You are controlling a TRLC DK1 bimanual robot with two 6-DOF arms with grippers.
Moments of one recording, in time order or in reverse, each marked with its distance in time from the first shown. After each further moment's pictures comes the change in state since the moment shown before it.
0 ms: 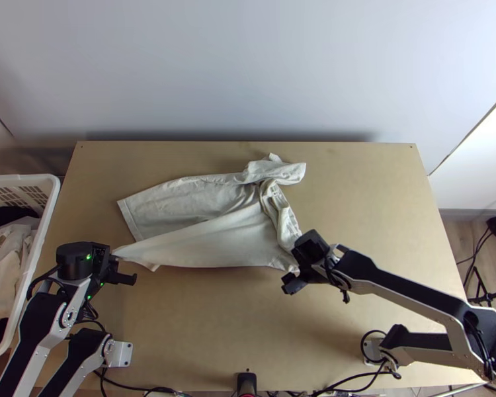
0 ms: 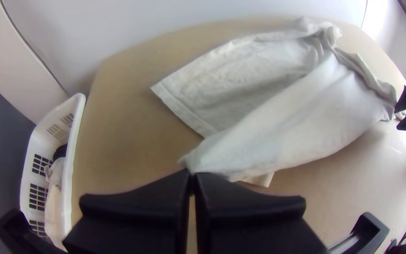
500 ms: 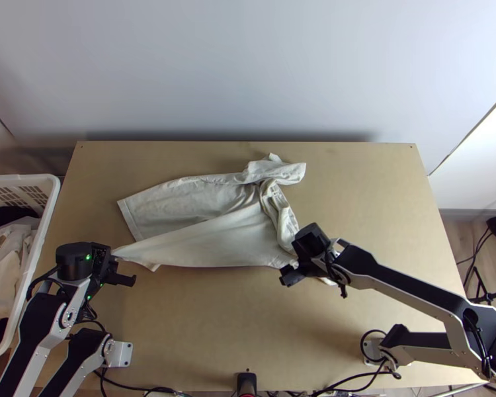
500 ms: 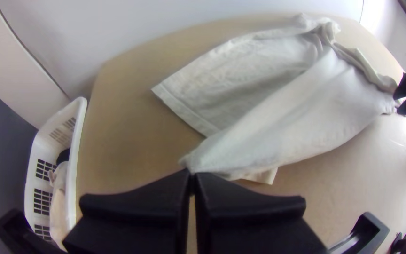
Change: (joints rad) left arm 0.004 -0.006 -0.002 0.000 -0.007 0.040; right arm -0.032 0.011 0.033 0.015 -0.006 0.040
